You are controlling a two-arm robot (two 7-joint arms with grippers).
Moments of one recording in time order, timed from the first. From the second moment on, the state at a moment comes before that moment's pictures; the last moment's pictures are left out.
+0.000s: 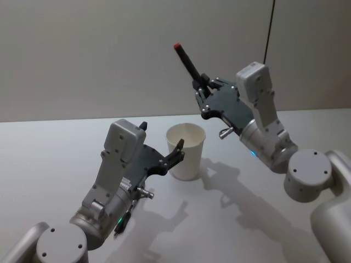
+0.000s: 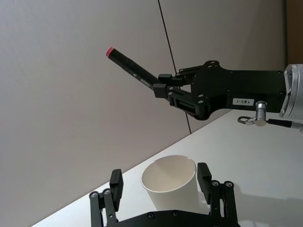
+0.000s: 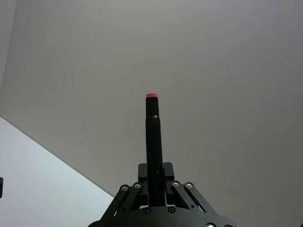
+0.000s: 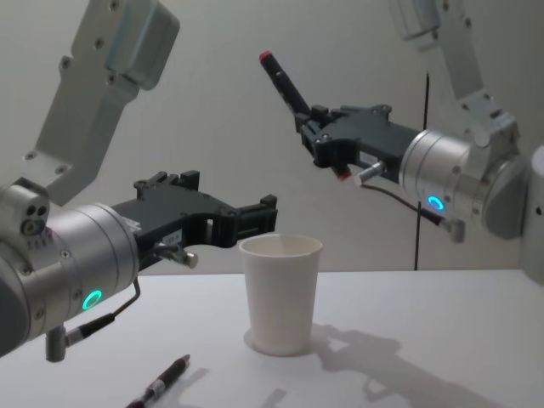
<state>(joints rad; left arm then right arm) -0.24 0.38 0.45 -1.63 -0.20 0.01 -0.01 0.59 0.01 -0.30 -1.07 -0.09 -0.28 0.33</state>
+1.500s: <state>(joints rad) -0.24 0.38 0.45 -1.63 -0.20 0.01 -0.01 0.71 -0.04 -0.32 -0.77 -0.02 -0.34 0.45</state>
